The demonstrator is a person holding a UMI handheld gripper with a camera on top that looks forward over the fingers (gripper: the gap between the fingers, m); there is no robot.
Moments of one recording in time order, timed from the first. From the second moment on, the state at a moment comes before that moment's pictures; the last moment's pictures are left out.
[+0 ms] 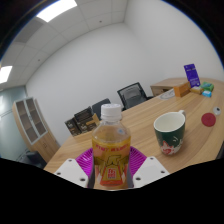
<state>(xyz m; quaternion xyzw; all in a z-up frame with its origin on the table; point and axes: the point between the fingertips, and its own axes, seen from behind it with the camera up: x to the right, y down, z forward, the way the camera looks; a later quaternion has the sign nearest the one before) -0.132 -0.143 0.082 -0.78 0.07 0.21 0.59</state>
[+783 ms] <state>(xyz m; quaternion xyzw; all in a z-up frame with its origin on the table) -0.084 -0.096 0.181 -0.42 0.50 0.72 0.26</state>
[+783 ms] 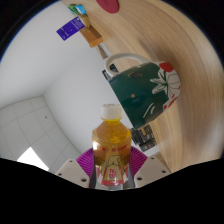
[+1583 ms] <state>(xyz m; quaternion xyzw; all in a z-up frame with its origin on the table) 0.240 -0.084 0.137 -0.74 0.04 -0.07 0.66</state>
